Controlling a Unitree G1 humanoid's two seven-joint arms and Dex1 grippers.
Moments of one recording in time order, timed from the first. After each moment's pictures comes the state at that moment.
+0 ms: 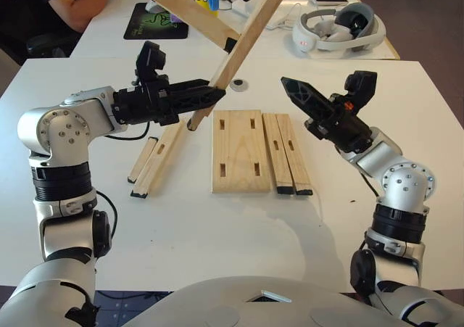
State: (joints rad) left arm -0.62 0.52 0.18 -0.07 -0.91 1.17 -0.95; right arm -0.34 -0.31 -0.31 -0.18 1.27 0.94 0.65
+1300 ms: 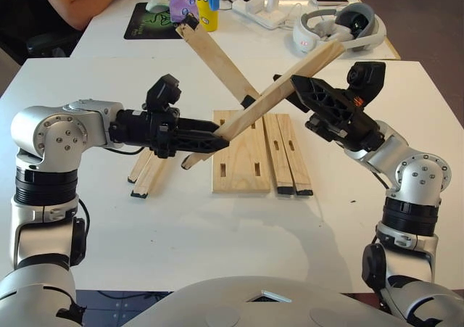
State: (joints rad) left arm -0.59 0.68 -0.01 -0.14 -0.97 1.22 -1.14; right arm -0.36 -0.40 -0.26 -0.16 1.46 1.00 0.67
